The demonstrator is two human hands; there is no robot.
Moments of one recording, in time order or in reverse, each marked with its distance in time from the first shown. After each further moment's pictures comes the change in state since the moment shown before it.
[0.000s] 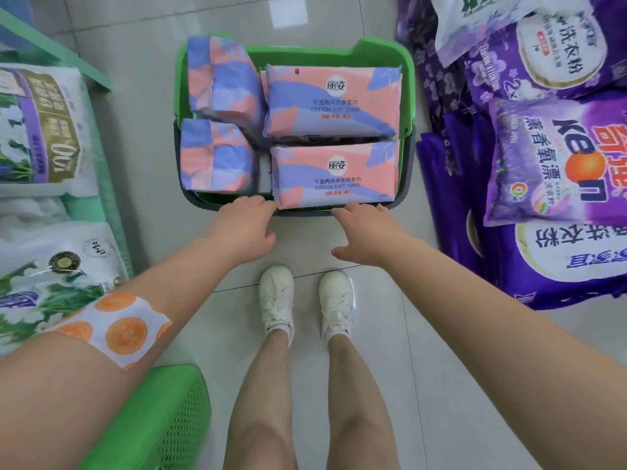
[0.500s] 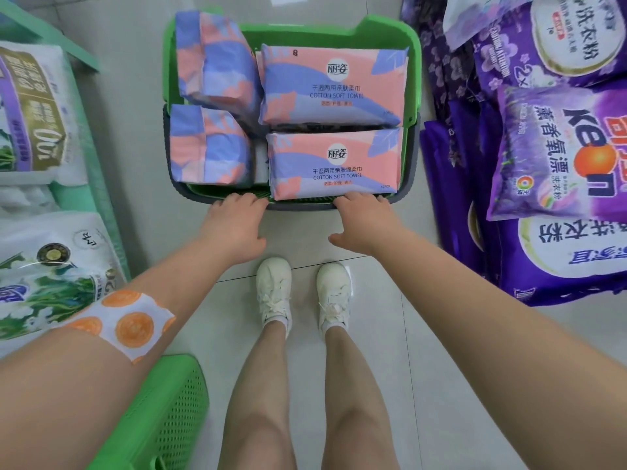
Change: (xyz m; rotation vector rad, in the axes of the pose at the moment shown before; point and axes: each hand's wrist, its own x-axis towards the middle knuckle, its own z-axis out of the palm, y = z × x) left_hand 0.006 -0.007 0.020 0.040 -0.038 -0.045; right_hand 0.017 0.001 0.001 0.016 -0.013 0.077
